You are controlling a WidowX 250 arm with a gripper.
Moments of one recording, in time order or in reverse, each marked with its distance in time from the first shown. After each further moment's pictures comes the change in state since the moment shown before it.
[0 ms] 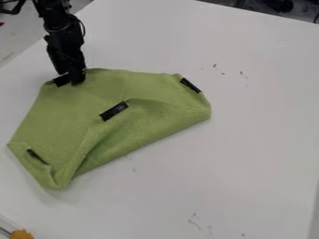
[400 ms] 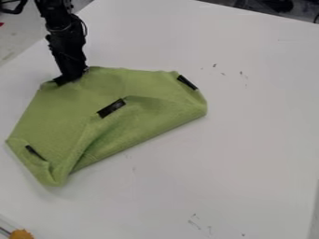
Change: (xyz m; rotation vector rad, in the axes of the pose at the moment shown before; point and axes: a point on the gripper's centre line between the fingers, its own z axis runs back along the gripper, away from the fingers) arm -0.001 -0.003 0.000 0.021 0.011 -0.001
